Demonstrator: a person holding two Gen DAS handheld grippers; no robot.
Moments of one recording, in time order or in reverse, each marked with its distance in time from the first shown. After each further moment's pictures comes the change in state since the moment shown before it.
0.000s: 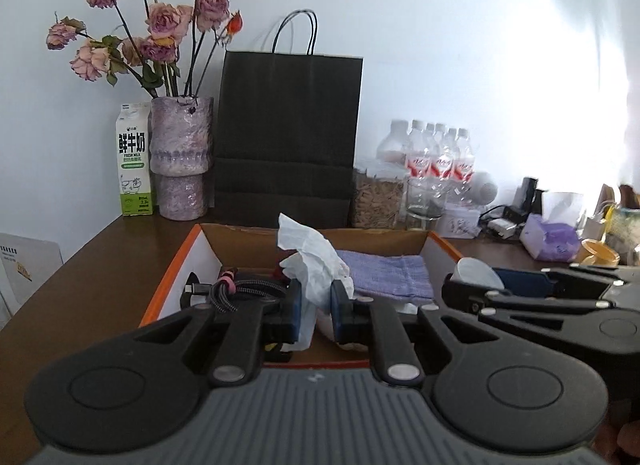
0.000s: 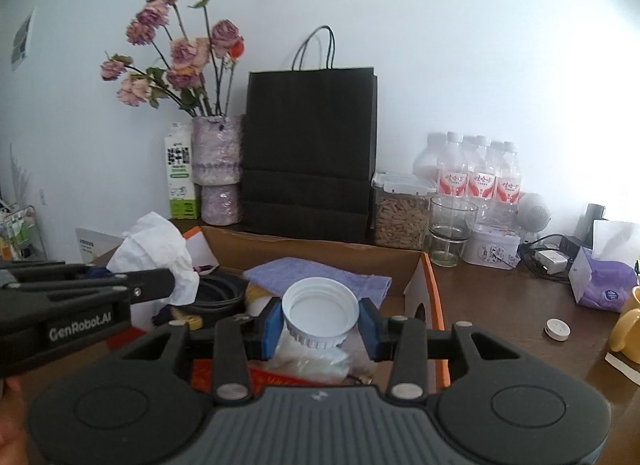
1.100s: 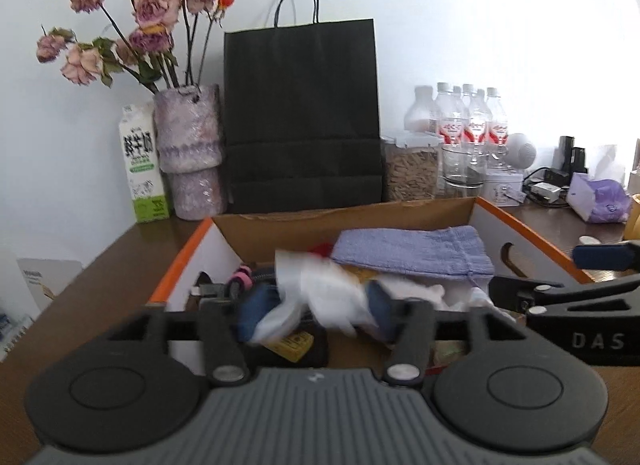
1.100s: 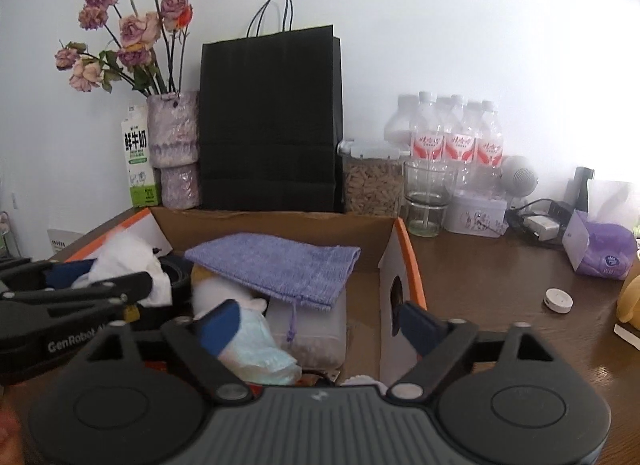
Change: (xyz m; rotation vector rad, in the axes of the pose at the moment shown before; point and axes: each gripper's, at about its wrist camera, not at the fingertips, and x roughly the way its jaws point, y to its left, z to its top) left arm 0.051 -0.004 -0.017 0.112 0.008 0.121; right arm 0.038 -0.023 -0.021 0.056 0.031 -0.053
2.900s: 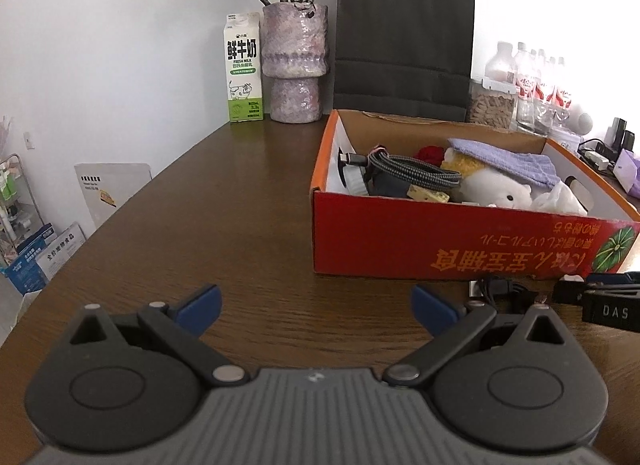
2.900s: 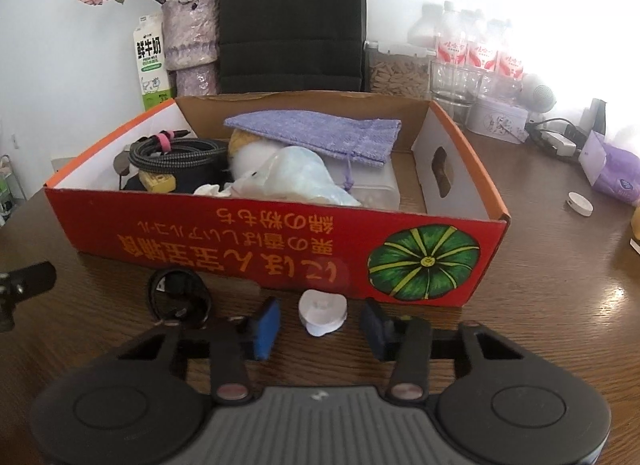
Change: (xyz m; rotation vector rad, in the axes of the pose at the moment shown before) left arm -0.060 0.087 -0.059 -0.143 0.214 0.110; right arm -0.003 0.038 -0.049 -0.002 0.270 0.011
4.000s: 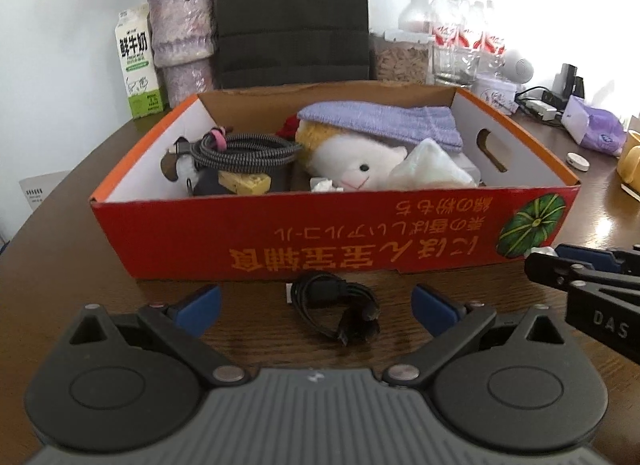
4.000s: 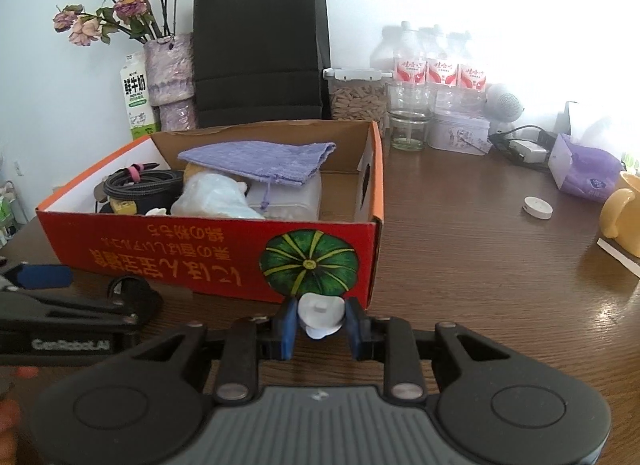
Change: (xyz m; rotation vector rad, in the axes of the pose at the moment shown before) left arm 0.030 -0.122 0.004 0.110 0.093 -0.096; right arm -0.025 -0.068 -0.012 0.030 -0.089 0.024
